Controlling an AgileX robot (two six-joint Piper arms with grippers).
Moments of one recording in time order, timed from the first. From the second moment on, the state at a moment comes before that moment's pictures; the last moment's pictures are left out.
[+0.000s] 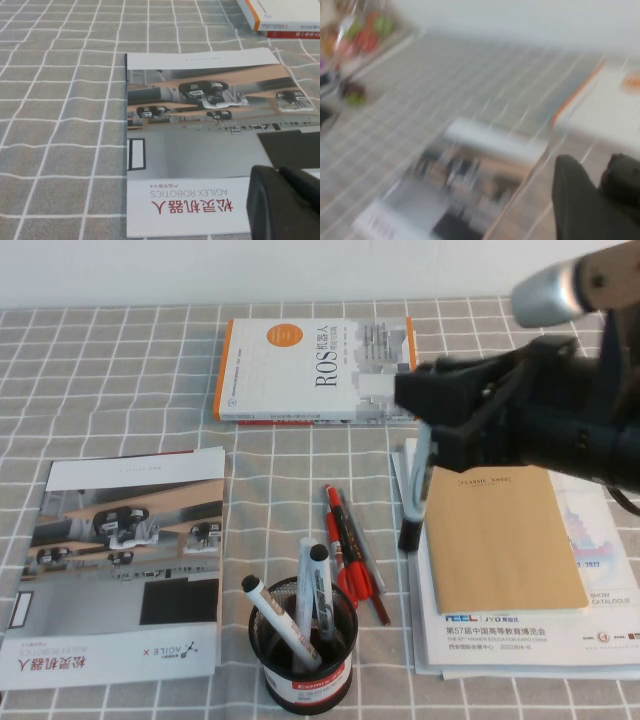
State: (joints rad) right arm 0.63 1.20 -0.94 1.16 0.22 -0.93; left arm -0.07 -0.02 0.03 -0.06 0.38 0.07
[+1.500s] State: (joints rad) right arm 0.55 2.23 -1.95 0.59 0.86 -0.26; left arm -0.07 -0.02 0.03 -0.06 0.38 0.07
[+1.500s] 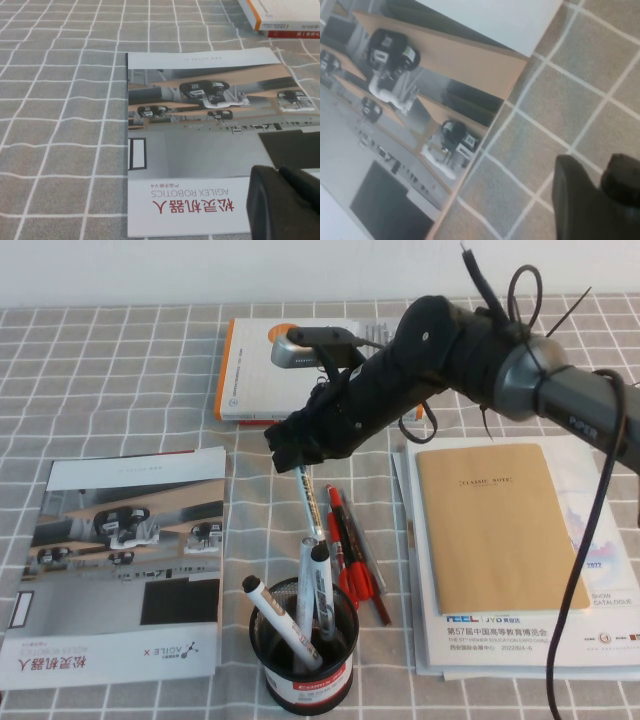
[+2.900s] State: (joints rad) right arm 0.54 2.34 -1.96 0.59 0.79 -0.24; left arm -0.07 -0.02 0.03 -0.06 0.38 0.07
